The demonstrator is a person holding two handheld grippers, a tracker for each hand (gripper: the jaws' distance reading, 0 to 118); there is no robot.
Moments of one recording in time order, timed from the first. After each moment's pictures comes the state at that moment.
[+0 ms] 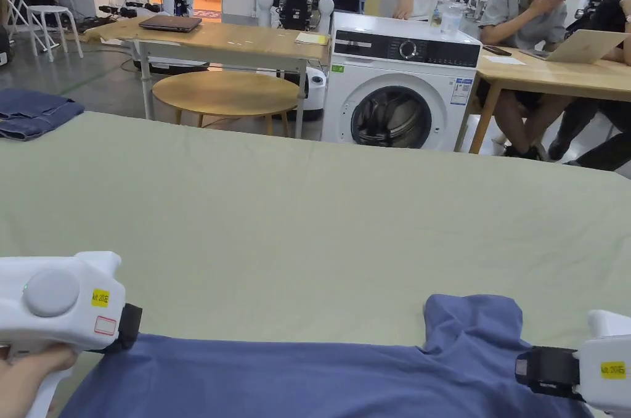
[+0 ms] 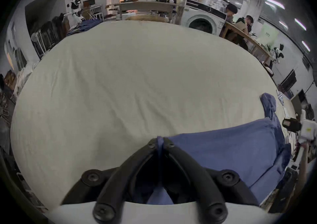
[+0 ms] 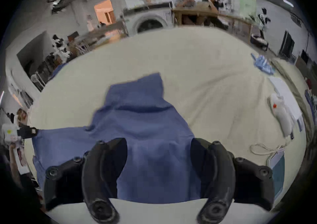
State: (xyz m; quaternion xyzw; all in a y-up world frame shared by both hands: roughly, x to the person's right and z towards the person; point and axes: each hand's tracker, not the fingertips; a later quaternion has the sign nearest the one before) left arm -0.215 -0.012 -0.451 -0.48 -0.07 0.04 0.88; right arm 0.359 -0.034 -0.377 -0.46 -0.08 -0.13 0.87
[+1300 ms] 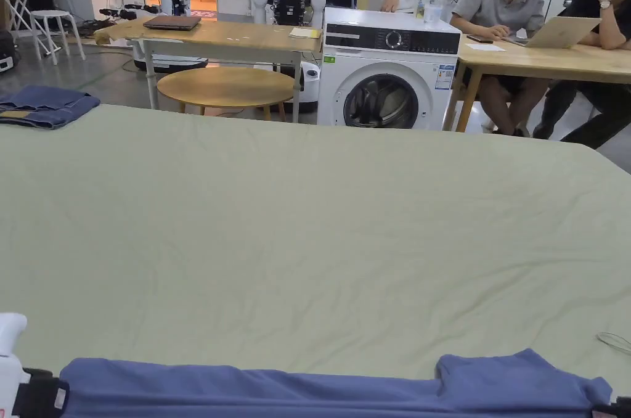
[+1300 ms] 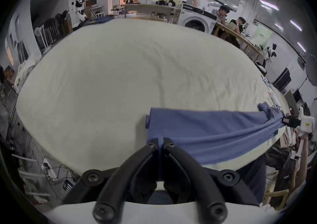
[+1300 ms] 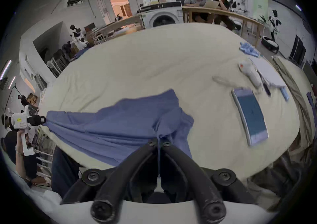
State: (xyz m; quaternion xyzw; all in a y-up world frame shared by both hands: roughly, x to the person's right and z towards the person) left arm -0.283 -0.011 -0.213 -0.48 -0.08 0.05 0.87; right arm 0.351 0.003 -0.116 -0.45 0.00 -0.11 0.89
